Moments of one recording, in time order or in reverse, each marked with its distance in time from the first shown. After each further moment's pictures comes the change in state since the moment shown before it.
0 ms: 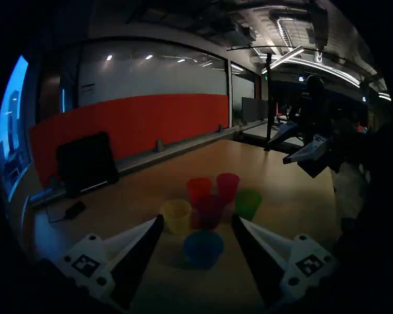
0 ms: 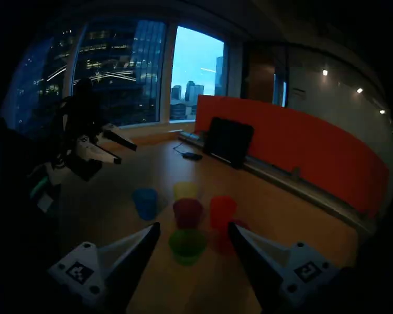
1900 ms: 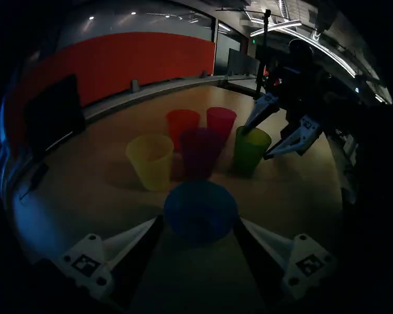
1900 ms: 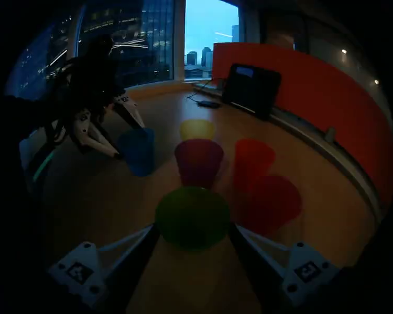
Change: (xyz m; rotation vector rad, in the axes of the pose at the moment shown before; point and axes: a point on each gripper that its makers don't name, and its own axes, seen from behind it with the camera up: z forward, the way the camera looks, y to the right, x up) left arm -0.121 0.012 0.079 -0.166 -0.306 -0.017; right arm -0.109 -0.015 0.108 0.127 -0.235 -0.007
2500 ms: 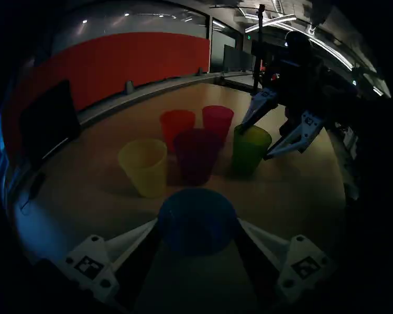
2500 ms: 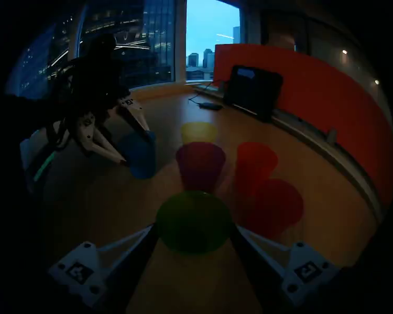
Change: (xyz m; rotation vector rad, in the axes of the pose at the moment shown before) left arm 0.004 0.001 0.012 0.000 -0.013 0.041; right arm 0.003 -0.001 0.000 0.005 0.009 -0.001
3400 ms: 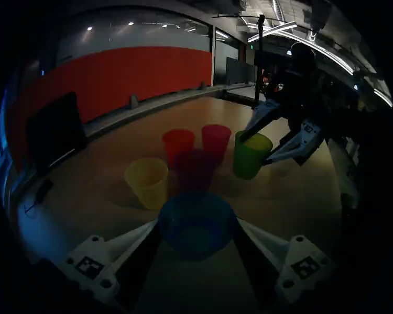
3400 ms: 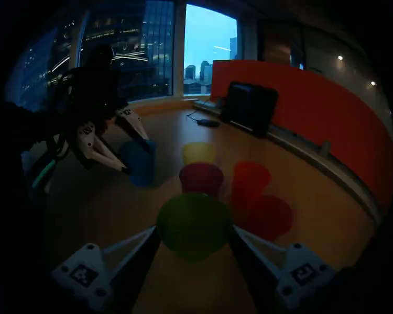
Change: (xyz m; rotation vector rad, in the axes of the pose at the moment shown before) left arm 0.033 0.012 -0.025 0.032 0.087 -0.008; right arm 0.031 -0.003 -0.024 -0.031 0.104 0.000
